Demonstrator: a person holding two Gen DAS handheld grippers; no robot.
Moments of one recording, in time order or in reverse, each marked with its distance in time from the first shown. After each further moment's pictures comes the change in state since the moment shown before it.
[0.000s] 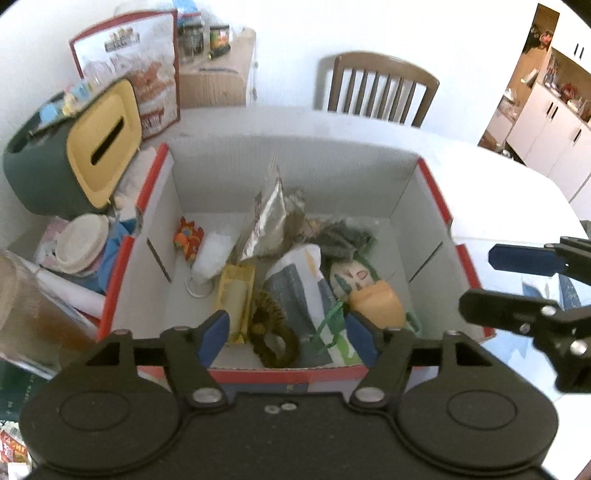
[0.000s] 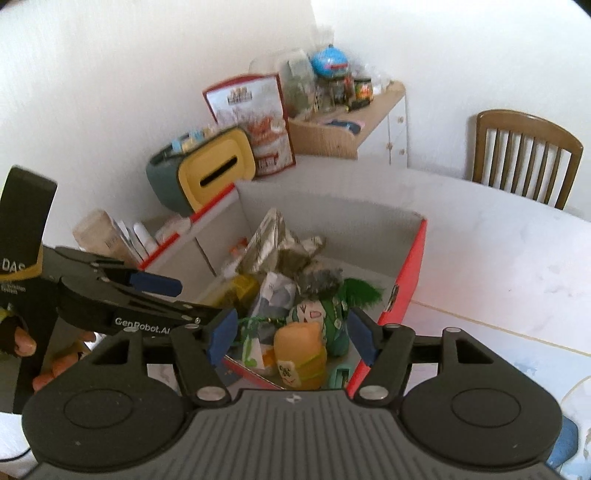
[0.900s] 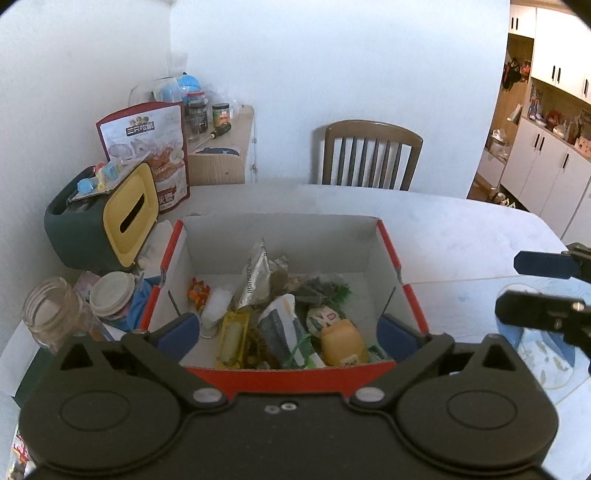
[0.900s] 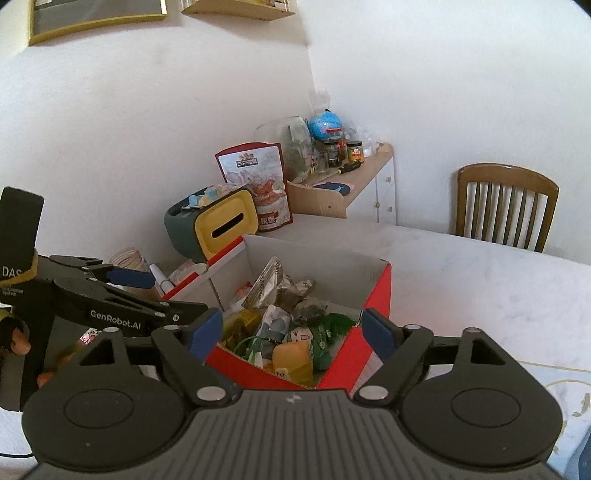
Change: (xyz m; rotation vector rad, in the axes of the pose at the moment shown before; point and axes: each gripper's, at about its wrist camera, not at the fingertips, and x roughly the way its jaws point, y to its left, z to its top) left arm -0.077 -0.031 -0.021 0.038 -0.233 0.036; right arm -0.090 0.001 -0.024 -0.028 -0.192 -0.015
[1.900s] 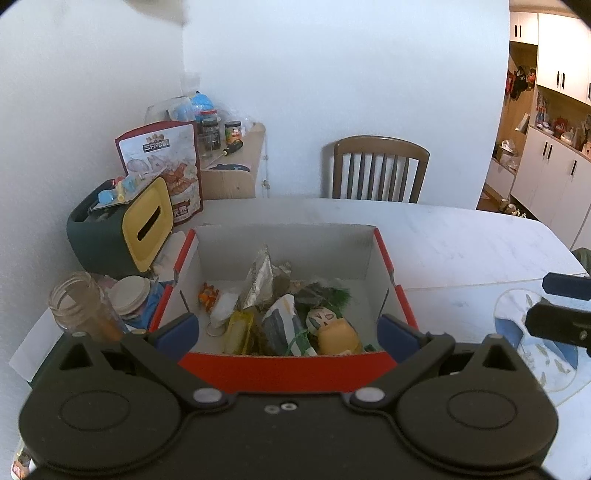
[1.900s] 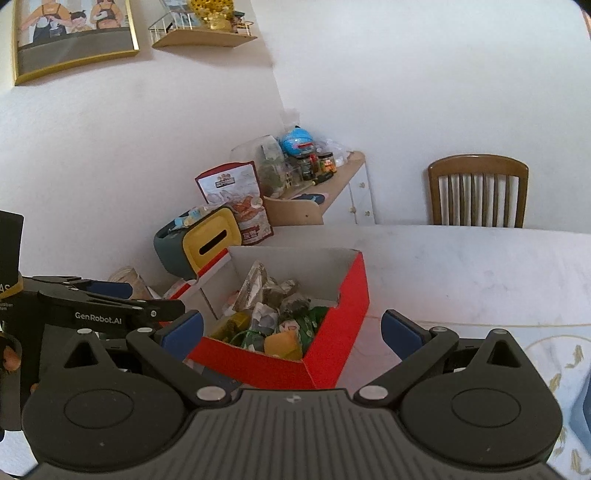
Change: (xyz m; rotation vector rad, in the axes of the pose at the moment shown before) left arm -0.028 -0.017 -0.014 0.004 -0.057 0.060; right arm -0.042 -0.014 -0.033 0.123 -0.072 -0.044
